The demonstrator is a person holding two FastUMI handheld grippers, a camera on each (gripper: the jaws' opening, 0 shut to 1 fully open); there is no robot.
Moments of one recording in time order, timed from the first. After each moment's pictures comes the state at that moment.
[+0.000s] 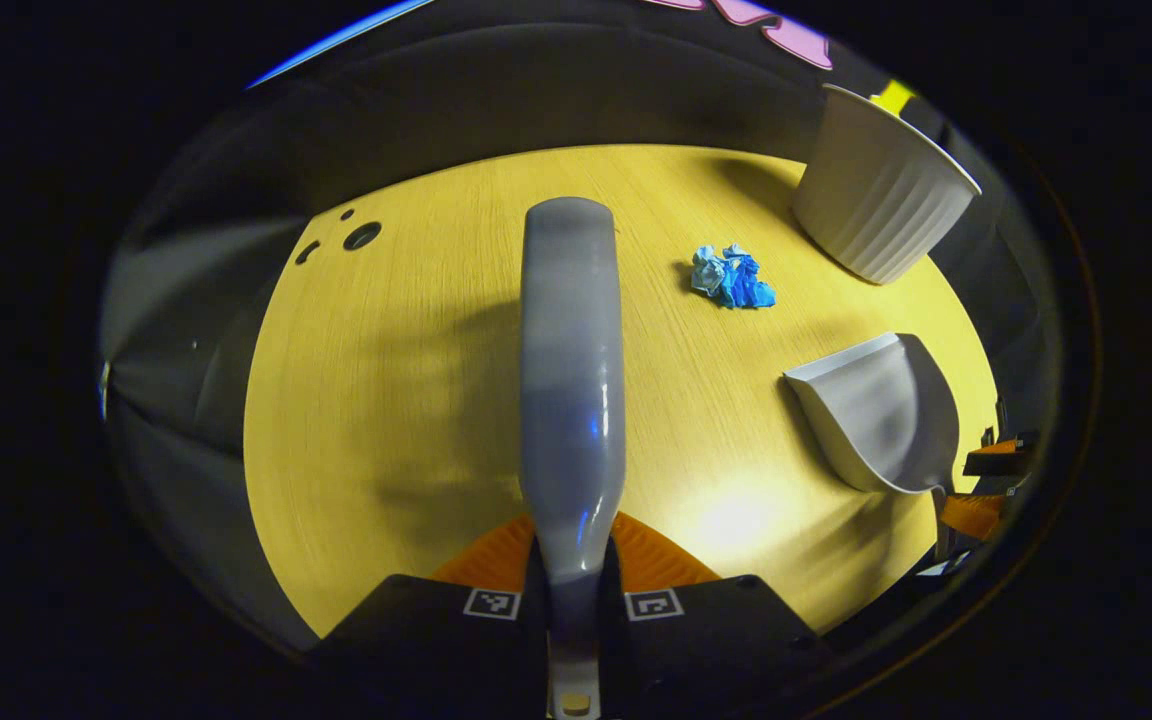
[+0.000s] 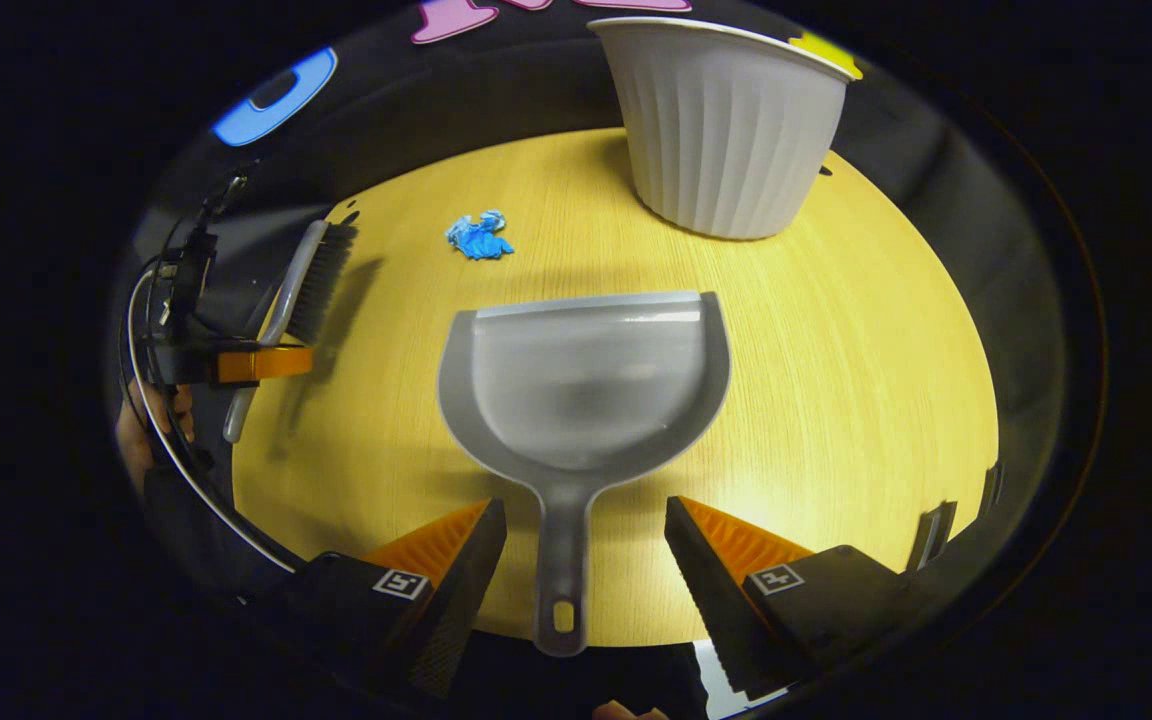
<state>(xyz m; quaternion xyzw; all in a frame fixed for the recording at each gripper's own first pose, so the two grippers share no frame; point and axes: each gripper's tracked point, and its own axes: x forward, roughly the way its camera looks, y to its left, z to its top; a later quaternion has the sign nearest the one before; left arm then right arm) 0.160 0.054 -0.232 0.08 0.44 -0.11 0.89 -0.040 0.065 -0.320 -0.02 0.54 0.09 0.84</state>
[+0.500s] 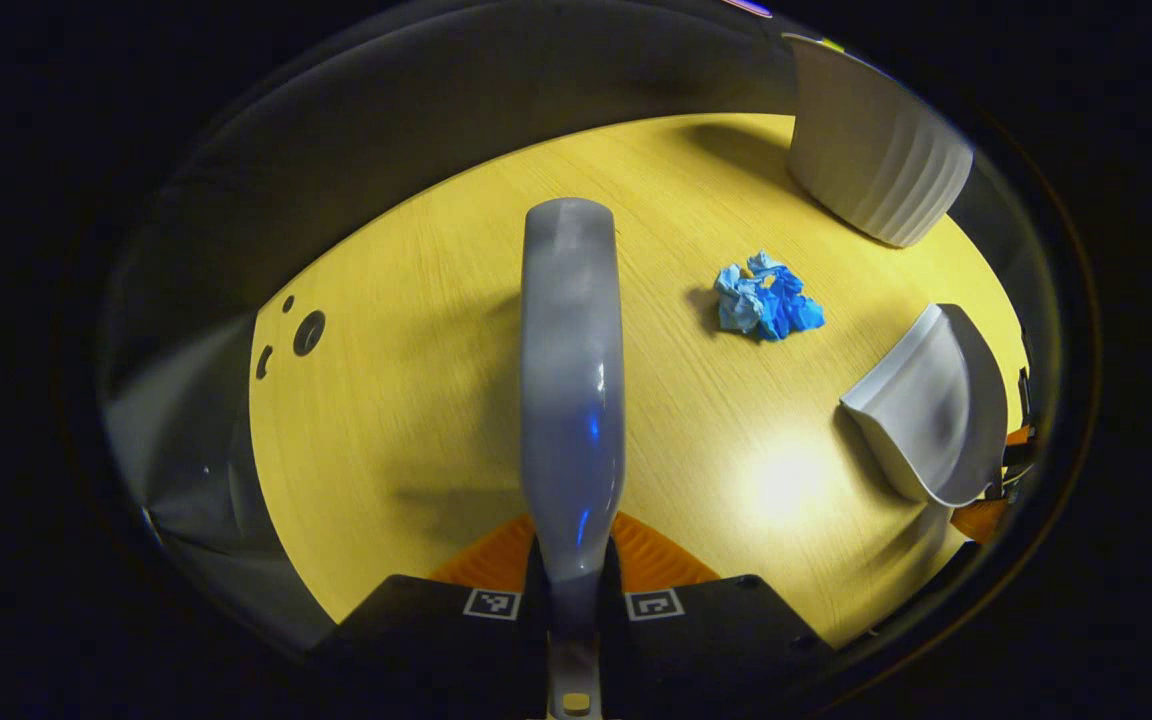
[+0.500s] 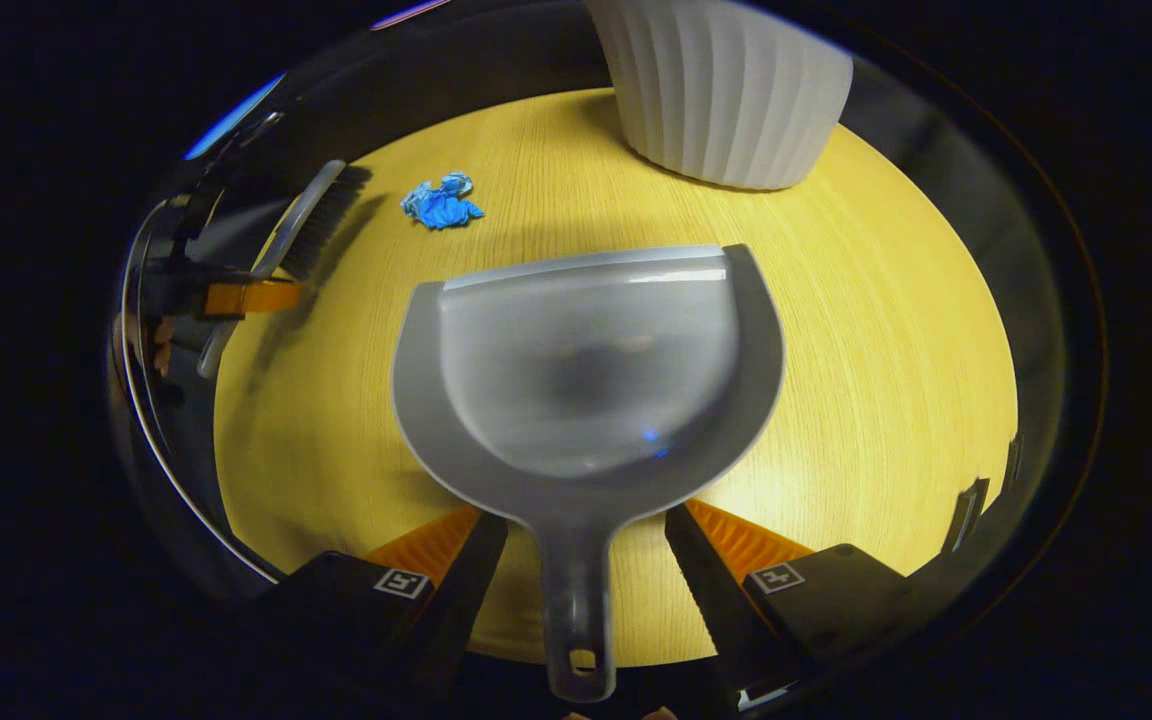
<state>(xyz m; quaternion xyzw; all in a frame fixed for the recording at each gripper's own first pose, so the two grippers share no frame) 0.251 0.043 -0.232 0.19 0.45 -0.14 0.86 -0.031 0.079 -0.362 -0.02 0.57 0.07 0.82</state>
